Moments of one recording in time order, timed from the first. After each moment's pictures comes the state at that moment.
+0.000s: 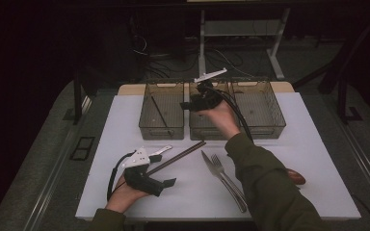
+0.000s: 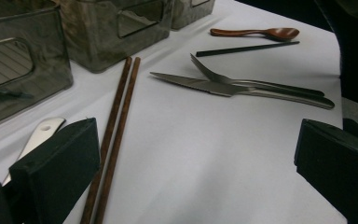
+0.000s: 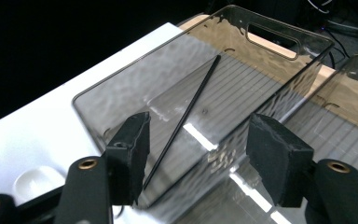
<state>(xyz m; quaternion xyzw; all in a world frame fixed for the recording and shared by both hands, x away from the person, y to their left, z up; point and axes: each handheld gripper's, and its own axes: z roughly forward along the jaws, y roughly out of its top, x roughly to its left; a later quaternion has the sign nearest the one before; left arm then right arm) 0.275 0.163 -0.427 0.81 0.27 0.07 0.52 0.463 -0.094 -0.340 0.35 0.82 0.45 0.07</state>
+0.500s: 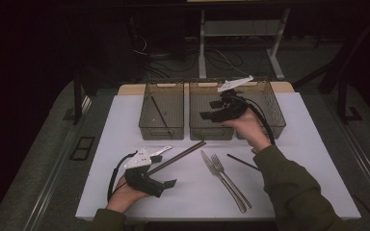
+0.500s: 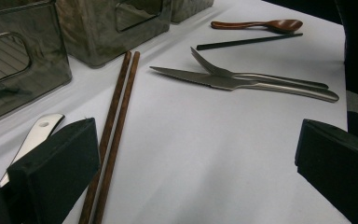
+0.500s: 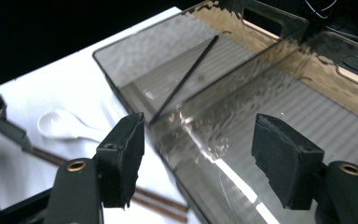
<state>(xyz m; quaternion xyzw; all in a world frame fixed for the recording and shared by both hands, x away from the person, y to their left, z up) 0.273 0.160 -0.429 0.82 0.26 0.07 0.51 0.421 -0.155 -0.336 0.32 0.83 0.45 0.08</state>
